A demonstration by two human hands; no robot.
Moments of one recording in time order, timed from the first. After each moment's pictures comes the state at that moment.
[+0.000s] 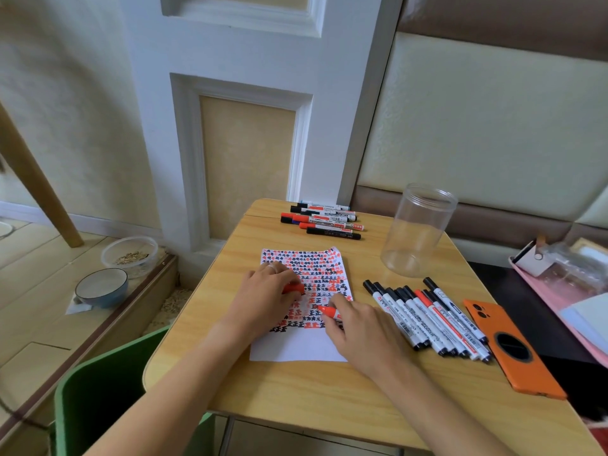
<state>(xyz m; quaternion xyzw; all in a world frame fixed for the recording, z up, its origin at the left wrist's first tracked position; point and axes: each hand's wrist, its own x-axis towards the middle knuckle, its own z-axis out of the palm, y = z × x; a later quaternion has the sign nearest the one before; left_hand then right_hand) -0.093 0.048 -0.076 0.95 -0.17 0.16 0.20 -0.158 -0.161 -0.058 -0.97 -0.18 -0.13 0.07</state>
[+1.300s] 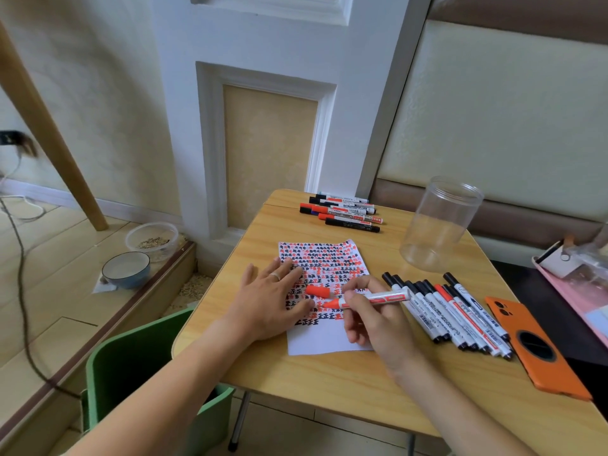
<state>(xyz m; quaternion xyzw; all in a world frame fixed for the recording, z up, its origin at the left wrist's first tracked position) -0.126 0.075 -0.078 0.98 -0.15 0.03 0.14 -0.179 -0.142 -0.049 -0.73 -0.06 0.01 0.68</state>
